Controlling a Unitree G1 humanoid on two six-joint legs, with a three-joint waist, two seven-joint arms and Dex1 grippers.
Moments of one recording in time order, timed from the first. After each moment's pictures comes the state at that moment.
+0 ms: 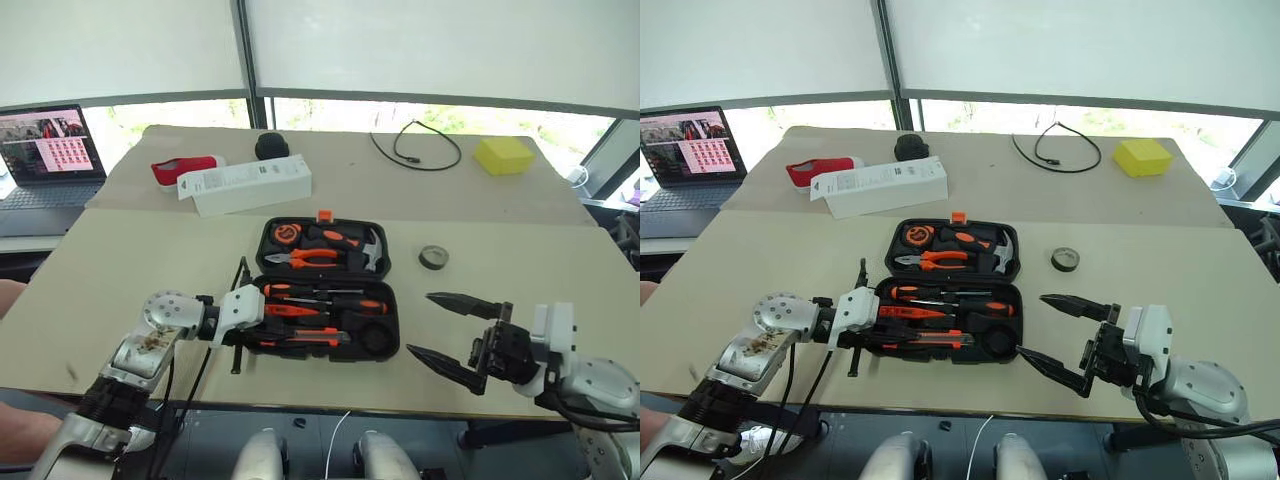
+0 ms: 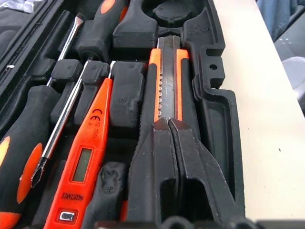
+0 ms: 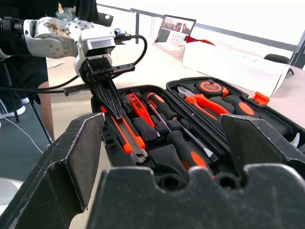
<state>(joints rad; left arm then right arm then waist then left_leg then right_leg) -0.27 0.67 -0.23 0.04 -0.21 0.06 -1.26 0.24 -0.66 -0.23 -0.51 0.65 0.10 1.00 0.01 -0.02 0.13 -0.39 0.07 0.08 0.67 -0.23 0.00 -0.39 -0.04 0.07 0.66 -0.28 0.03</state>
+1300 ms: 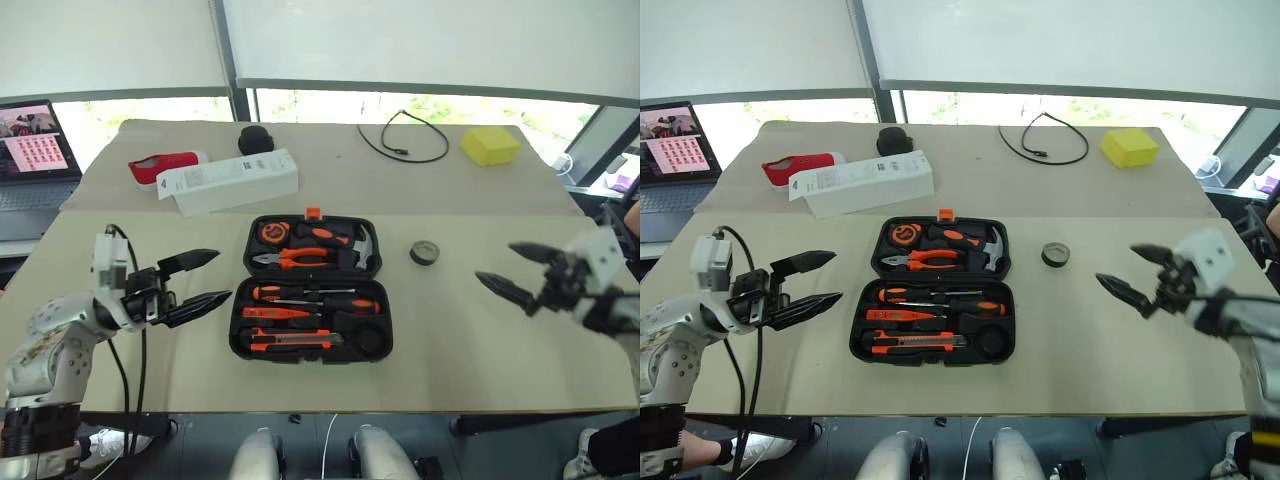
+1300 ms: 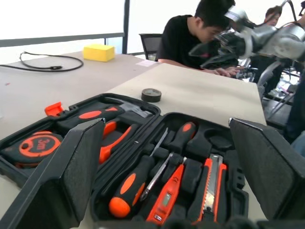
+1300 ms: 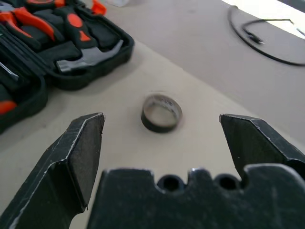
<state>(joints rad) -0.16 0.70 0.30 -0.03 -0.73 0.30 -1.29 -0.35 -0.90 -0.14 0.11 0.36 0.34 0.96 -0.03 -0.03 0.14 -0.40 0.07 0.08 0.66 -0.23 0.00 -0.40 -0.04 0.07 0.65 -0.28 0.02</state>
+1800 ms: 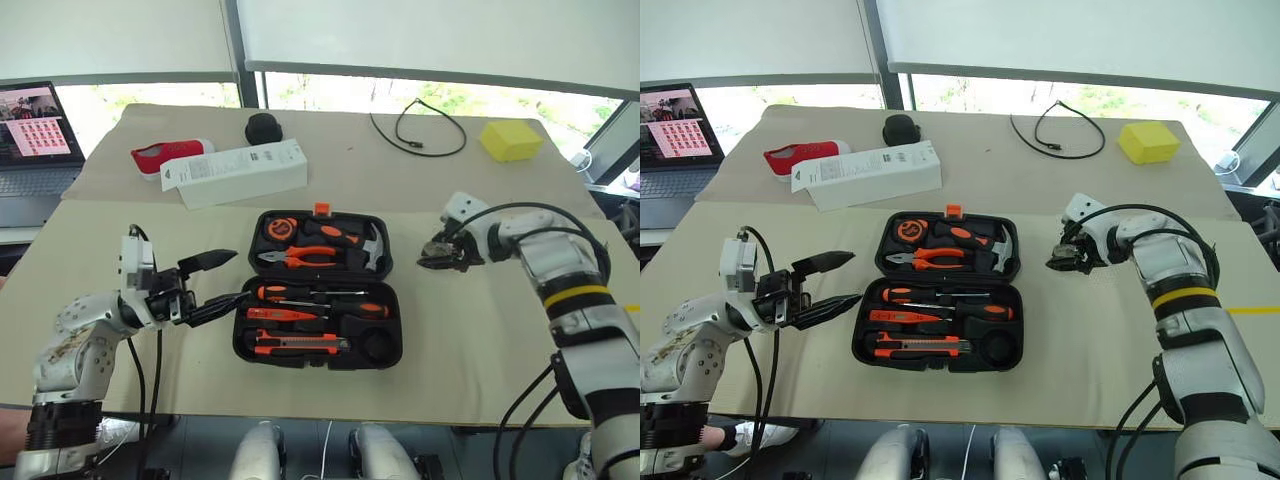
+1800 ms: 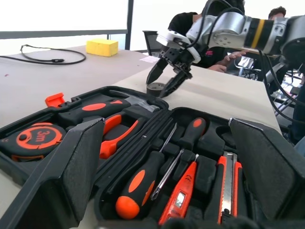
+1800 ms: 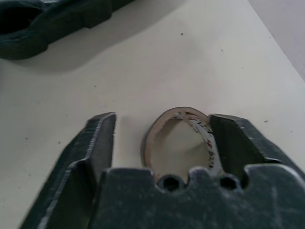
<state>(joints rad) -0.17 0.65 0.25 -0.05 -0.69 0.26 -1.29 -0.93 -0.71 0.30 0.73 -0.06 0.31 1.09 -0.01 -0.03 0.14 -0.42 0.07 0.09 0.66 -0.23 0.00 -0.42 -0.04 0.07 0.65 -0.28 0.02</state>
